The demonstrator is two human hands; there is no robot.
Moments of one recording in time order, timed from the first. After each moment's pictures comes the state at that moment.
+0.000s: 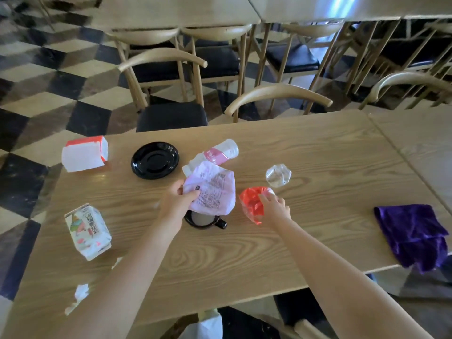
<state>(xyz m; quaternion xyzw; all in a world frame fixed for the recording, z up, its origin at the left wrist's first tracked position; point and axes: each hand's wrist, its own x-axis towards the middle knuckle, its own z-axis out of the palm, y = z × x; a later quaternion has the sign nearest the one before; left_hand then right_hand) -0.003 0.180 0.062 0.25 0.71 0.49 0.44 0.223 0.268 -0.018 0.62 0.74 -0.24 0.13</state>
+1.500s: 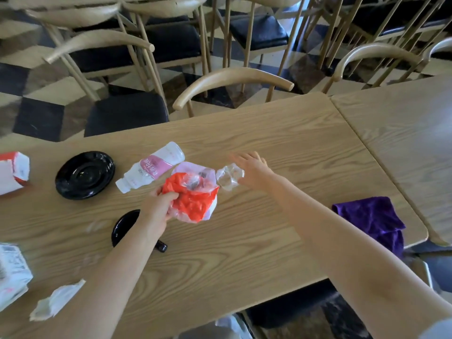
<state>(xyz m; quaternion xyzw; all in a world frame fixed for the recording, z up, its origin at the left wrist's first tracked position) 0.089 0.274 0.042 0.12 0.68 0.47 0.54 0.299 0.408 0.025 0.50 0.83 -0.24 0.05</state>
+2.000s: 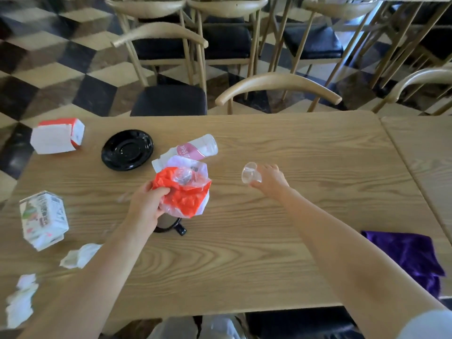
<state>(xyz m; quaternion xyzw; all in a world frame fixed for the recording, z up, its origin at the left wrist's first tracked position) 0.048 0.224 0.050 0.06 0.69 0.56 0.45 0.274 0.408 -0.011 0.51 0.82 -0.25 0.05</state>
